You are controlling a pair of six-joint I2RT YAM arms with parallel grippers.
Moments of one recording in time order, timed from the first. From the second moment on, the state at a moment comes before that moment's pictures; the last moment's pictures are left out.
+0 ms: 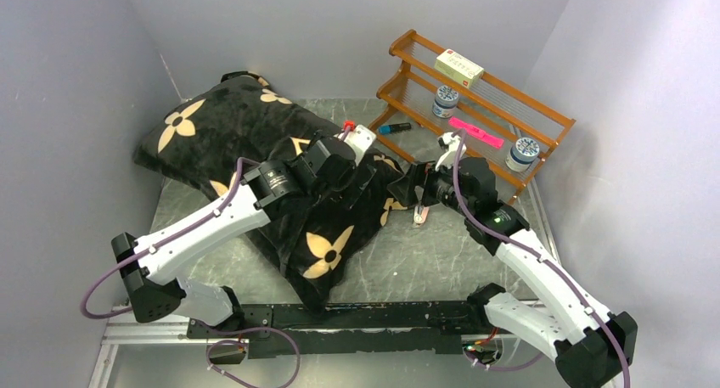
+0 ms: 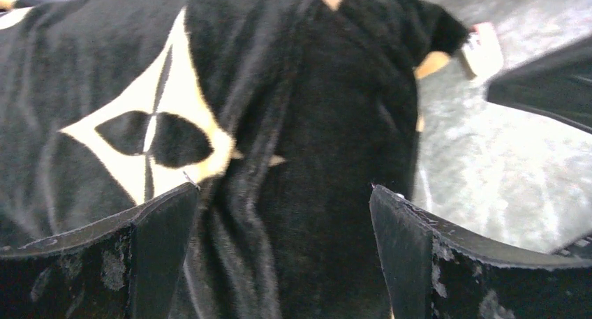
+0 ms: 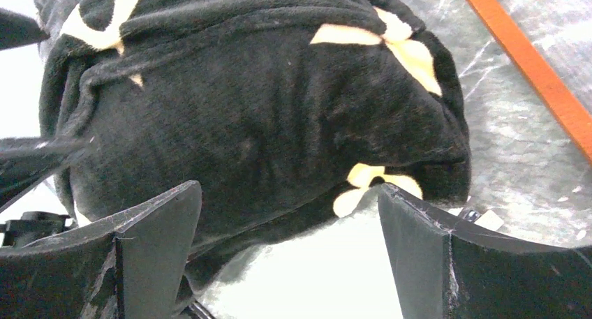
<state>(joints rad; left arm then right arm) -0.99 1.38 1.51 -0.80 -0.43 -0.11 0.47 0.90 0.79 -0.23 -0.19 0.41</state>
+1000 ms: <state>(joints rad) -0.71 1.43 1.36 -0.53 -0.57 0.03 0.72 1.15 0.96 -0.17 -0.05 0.42</state>
